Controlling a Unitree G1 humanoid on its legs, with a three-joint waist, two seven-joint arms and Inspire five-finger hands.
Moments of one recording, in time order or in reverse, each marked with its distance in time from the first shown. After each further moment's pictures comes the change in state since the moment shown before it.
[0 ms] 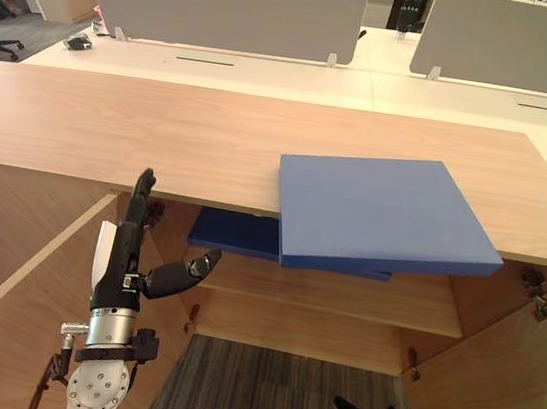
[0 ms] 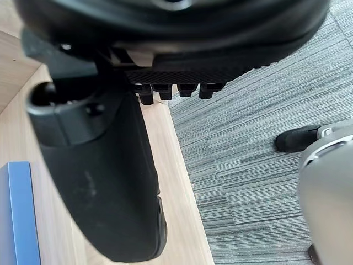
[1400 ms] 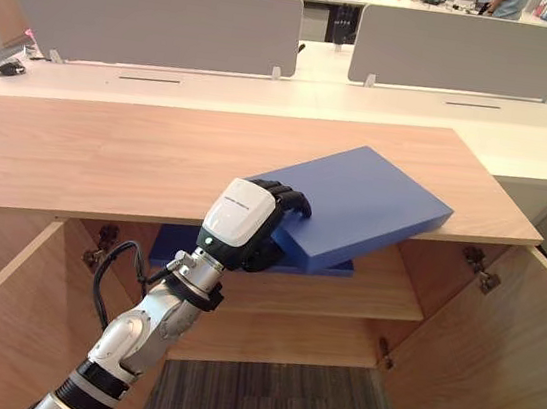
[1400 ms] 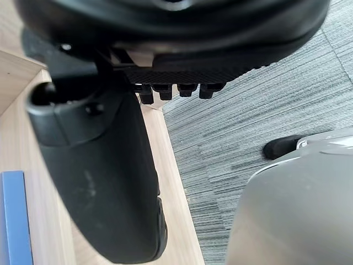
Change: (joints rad) left arm -0.518 0.212 -0.375 0.207 0.626 0.078 0.043; right arm 0.035 -0.024 0.115 0.007 -0.035 0.001 0.037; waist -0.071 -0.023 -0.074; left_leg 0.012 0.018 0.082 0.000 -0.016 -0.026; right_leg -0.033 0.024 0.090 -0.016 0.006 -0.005
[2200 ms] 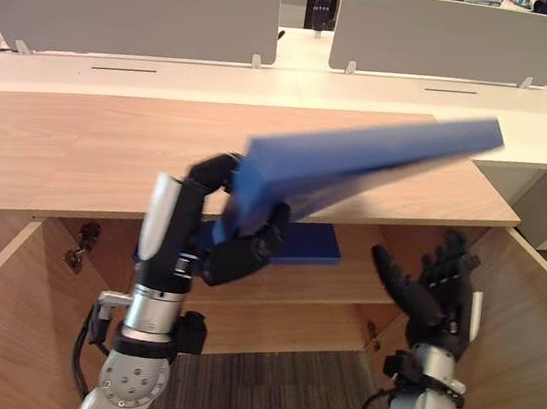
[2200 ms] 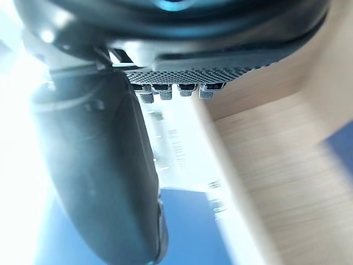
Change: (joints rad) left arm 0.434 -0.239 0.192 -0.463 -0.687 -0.062 -0.092; right arm 0.154 0.125 0.068 -1.348 0.265 -0.156 0.030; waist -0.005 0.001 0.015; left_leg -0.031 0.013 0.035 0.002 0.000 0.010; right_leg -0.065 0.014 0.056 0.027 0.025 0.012
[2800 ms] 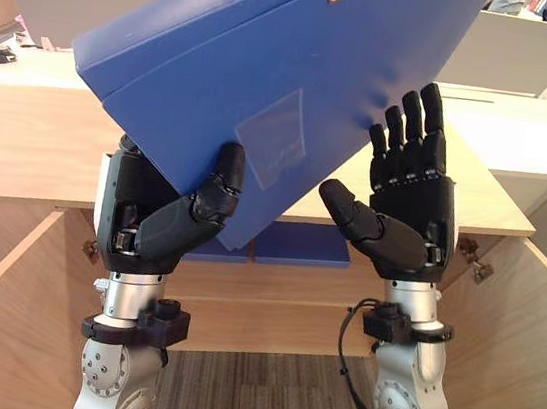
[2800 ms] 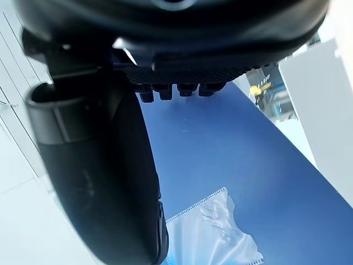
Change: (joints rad) left arm -0.069 -0.025 -0.029 -0.013 -0.627 0.000 -0.155; right arm -0.337 -0.175 0.287 -0.024 0.170 -0.044 0.162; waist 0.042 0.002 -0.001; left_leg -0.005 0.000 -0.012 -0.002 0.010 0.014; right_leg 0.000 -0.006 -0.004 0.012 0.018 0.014
